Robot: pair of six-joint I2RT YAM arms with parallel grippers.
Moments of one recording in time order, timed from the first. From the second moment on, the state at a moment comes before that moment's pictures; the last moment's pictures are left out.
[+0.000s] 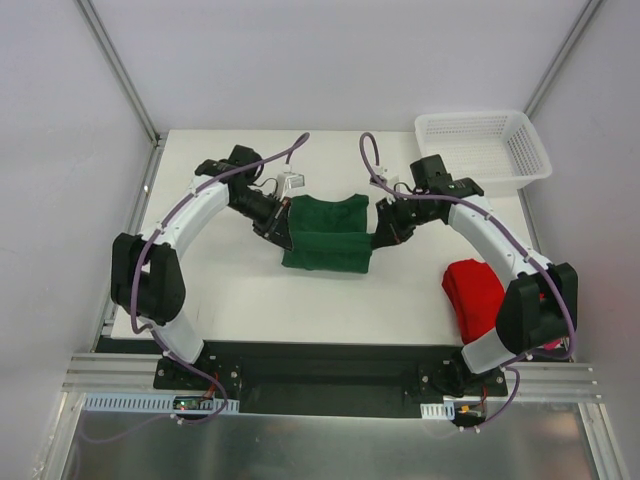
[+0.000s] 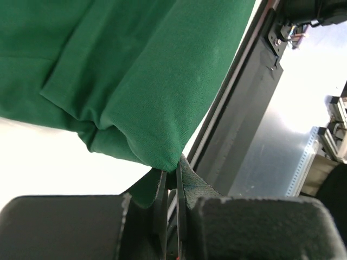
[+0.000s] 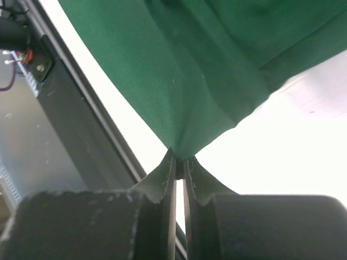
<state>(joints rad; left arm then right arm) -0.31 1.68 1.42 -1.07 0.88 0.32 0.36 1.53 1.29 -0.88 -0.70 -0.24</state>
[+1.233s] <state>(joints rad) -0.26 1.89 1.74 -1.04 0.78 0.38 0.36 1.70 1.46 -0.68 -0.51 -0.26</state>
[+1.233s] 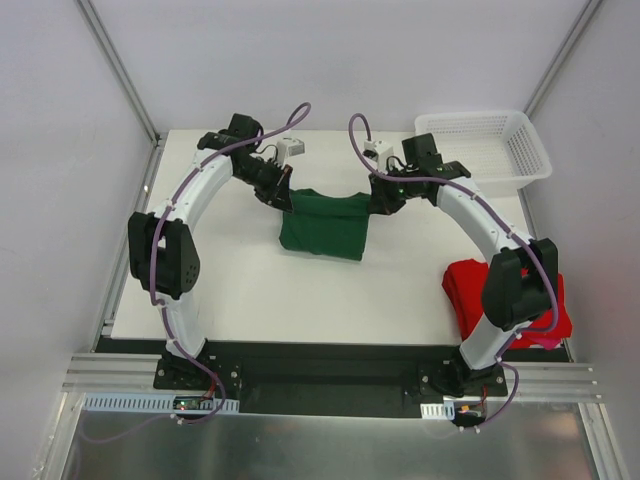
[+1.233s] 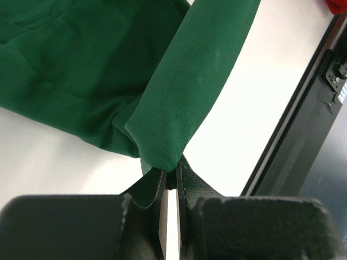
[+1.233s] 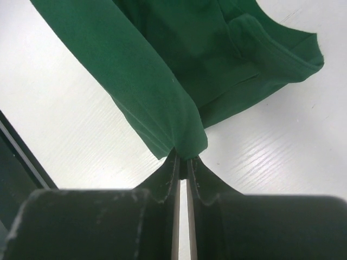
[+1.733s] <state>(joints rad) -0.26 1.93 1.81 -1.00 0.74 0.41 0.36 1.71 1.48 -0.62 -0.45 -0.30</state>
